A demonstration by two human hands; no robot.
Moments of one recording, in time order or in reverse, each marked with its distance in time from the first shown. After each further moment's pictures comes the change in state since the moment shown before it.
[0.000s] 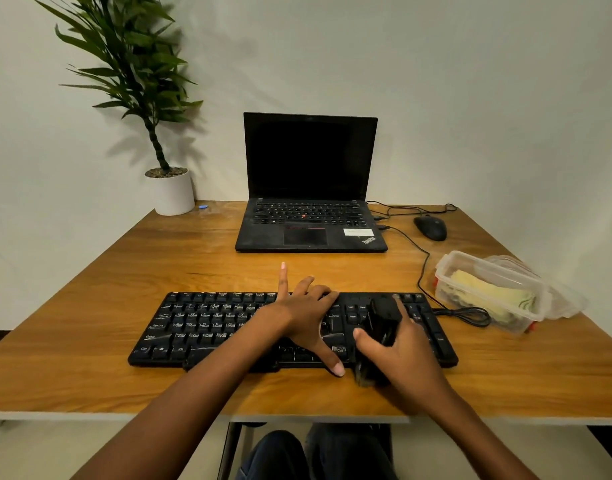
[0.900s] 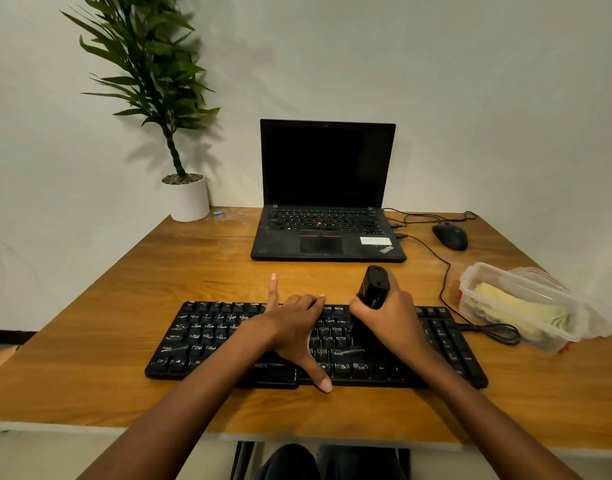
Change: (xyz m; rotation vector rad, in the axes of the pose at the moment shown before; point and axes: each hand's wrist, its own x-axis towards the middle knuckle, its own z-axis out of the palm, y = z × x) left_hand -0.021 -0.033 0.004 -0.029 -0.029 -0.054; right_hand 0.068 -0.015 0.027 -0.104 0.046 -0.072
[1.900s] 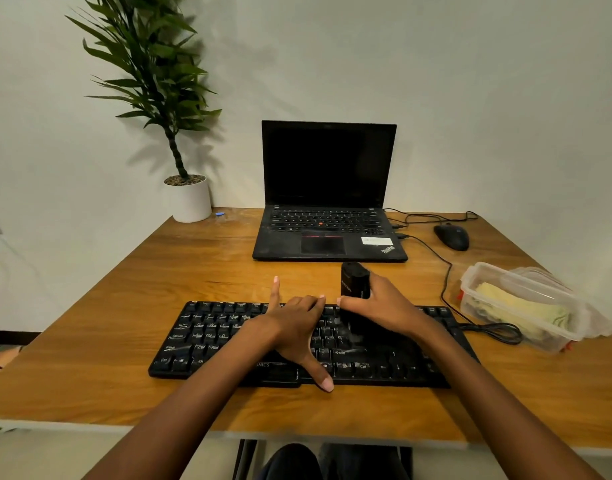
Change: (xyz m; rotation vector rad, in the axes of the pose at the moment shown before) left_hand 0.000 0.000 0.000 -0.016 -0.016 -0.017; right_hand 0.026 -0.010 -0.004 0.065 -0.421 -0.073
